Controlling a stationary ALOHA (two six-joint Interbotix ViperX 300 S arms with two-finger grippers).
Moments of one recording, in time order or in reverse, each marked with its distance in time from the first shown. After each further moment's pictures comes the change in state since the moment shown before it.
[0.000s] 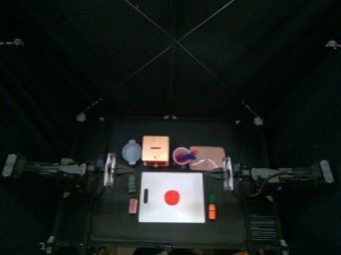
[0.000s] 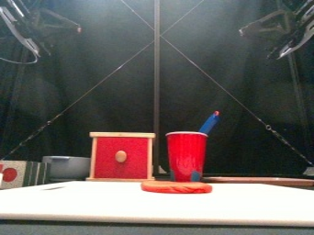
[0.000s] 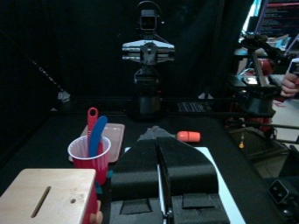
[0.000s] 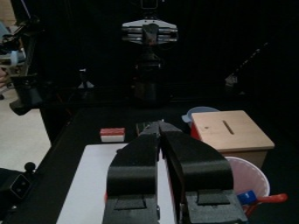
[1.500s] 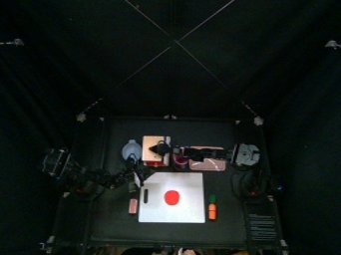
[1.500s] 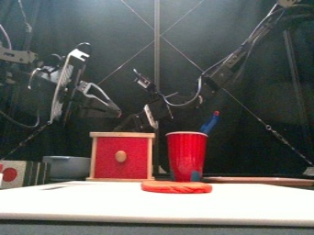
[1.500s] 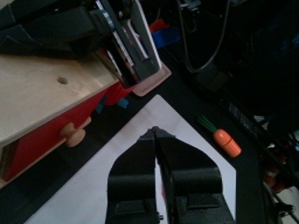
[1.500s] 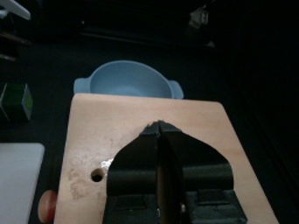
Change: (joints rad) left arm -0.204 0.870 -0.100 -0.765 -0.601 -0.221; right arm -0.371 1.367 -0.885 -0.376 -0.149 -0.005
